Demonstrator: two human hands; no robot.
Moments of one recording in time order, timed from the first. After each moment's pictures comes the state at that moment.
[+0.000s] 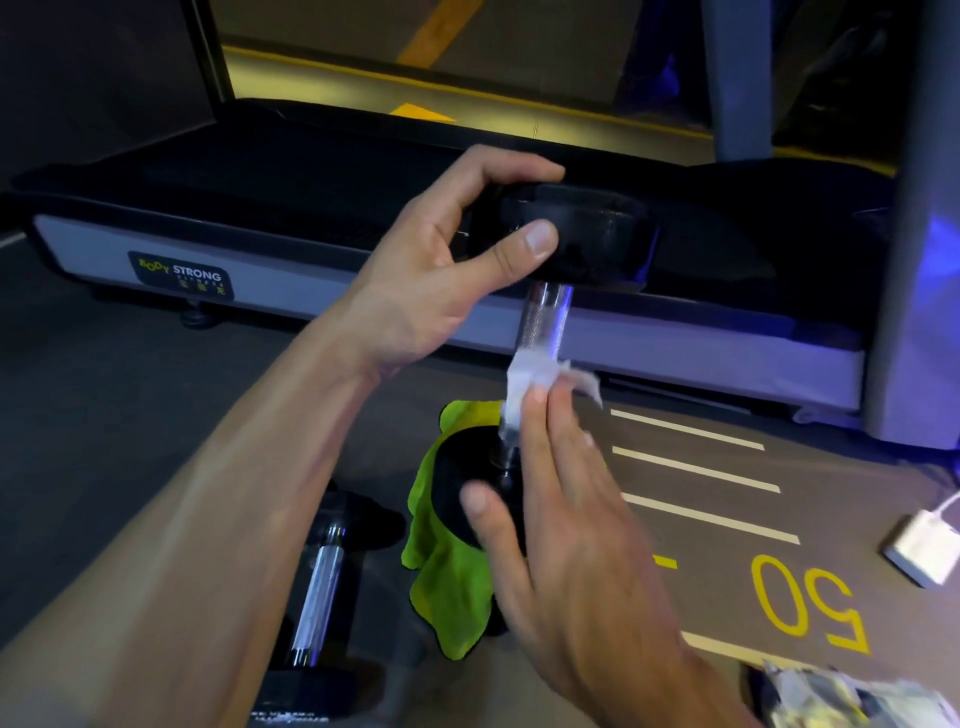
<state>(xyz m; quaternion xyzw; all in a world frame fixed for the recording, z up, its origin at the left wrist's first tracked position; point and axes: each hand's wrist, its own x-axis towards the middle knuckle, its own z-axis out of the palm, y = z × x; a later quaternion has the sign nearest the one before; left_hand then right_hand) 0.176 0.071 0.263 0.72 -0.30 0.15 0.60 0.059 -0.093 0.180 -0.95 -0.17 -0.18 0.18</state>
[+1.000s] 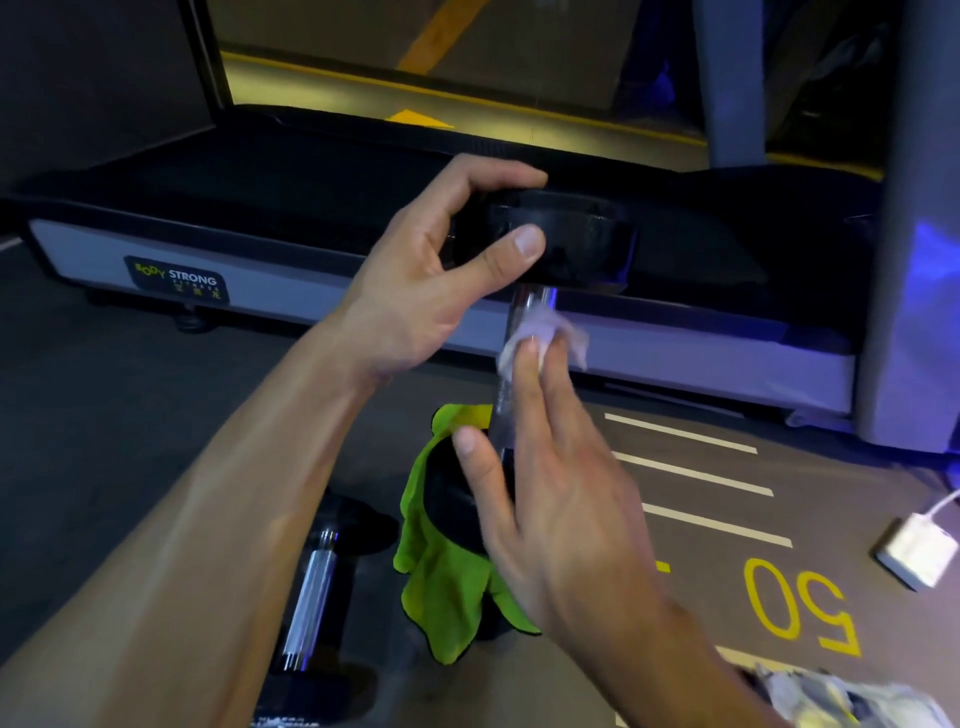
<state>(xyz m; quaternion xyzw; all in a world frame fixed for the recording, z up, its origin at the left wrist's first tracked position) 0.170 0.064 0.265 0.73 -0.29 0.17 0.60 0.075 -0.090 0.206 -0.96 -0.16 -0.16 0.18</state>
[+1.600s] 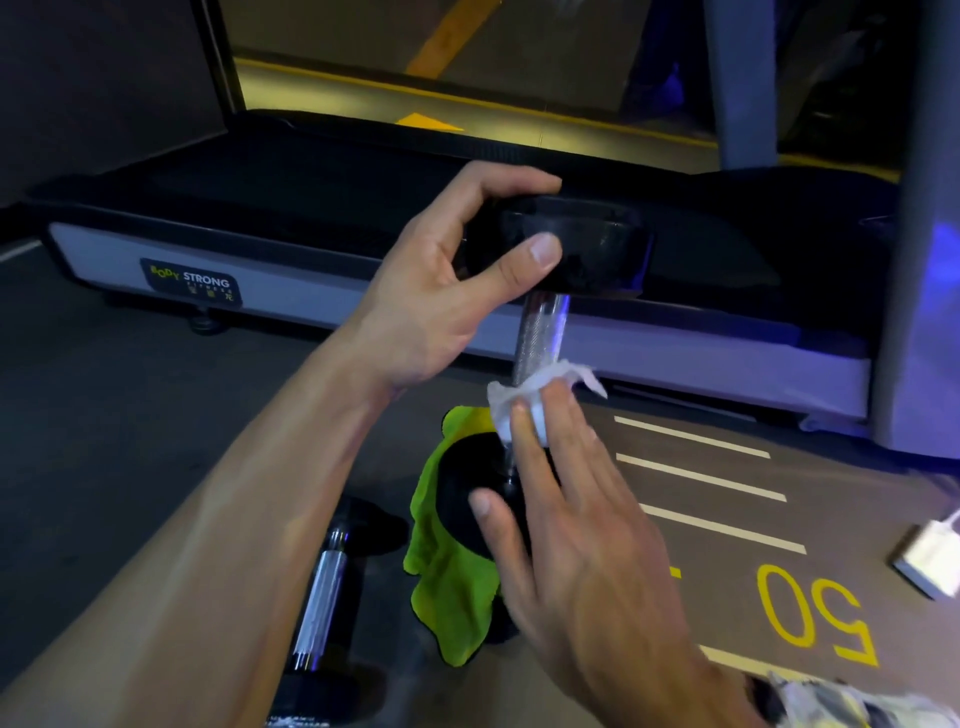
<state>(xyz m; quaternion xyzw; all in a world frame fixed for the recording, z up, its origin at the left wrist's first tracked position) 0.163 0.062 0.263 0.73 -0.28 0.19 0.60 0.060 -0.104 0.181 -0.95 -0.21 -0.21 0.13</state>
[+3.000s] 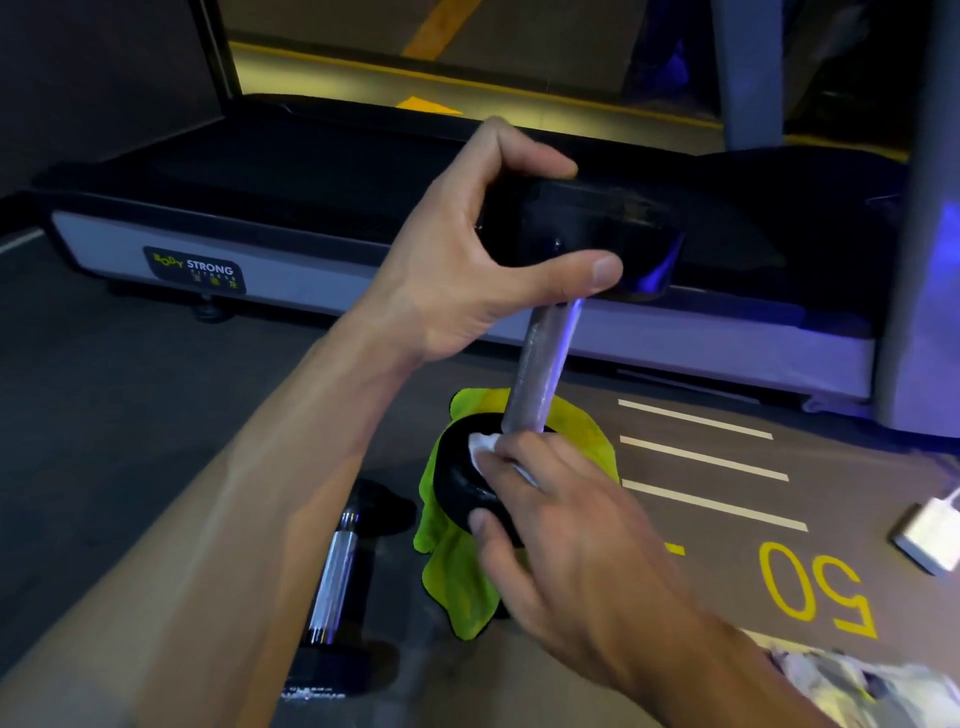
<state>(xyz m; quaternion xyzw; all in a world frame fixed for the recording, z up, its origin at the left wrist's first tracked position) 0.154 0.060 0.275 0.75 -0.26 0.19 0.58 0.054 -0.102 0.195 -0.94 -0.30 -0.09 0.15</state>
